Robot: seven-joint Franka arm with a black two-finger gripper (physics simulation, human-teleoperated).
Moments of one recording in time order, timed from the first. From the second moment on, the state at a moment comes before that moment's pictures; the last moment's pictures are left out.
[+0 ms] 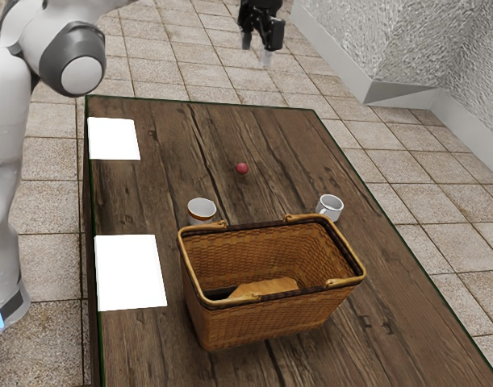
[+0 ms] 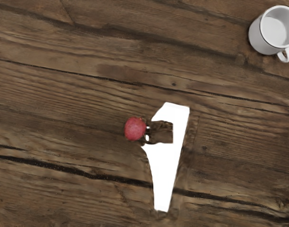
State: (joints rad) arm -0.16 0.20 0.61 -1.10 -0.18 1.28 0.16
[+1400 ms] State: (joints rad) arm -0.15 0.25 0.51 -1.78 -0.16 1.97 0.13
